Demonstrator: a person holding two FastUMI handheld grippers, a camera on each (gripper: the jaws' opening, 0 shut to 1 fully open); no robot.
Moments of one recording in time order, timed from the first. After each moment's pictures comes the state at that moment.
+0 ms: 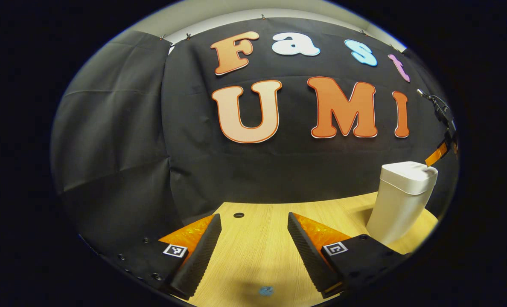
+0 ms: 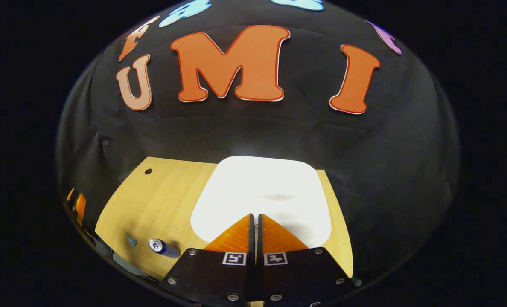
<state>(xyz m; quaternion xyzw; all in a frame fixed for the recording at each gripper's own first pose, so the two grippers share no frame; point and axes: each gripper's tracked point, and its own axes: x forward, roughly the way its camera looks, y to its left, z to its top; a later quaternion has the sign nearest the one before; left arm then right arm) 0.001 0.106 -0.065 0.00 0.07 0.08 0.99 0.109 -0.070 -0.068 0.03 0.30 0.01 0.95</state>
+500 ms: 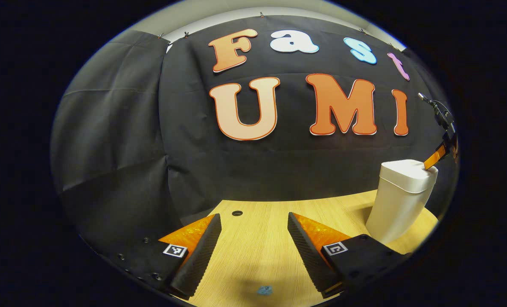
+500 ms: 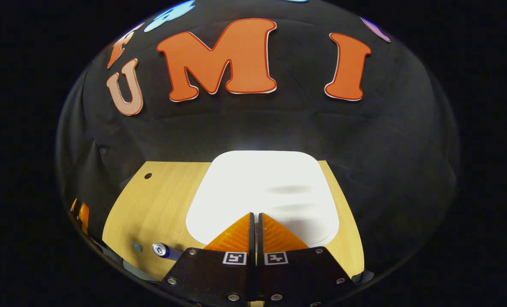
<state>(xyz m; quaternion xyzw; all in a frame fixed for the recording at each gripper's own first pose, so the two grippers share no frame) 0.005 0.103 -0.069 0.00 0.08 0.08 0.99 0.113 -0.072 -0.080 0.08 0.31 -0.01 0.95</state>
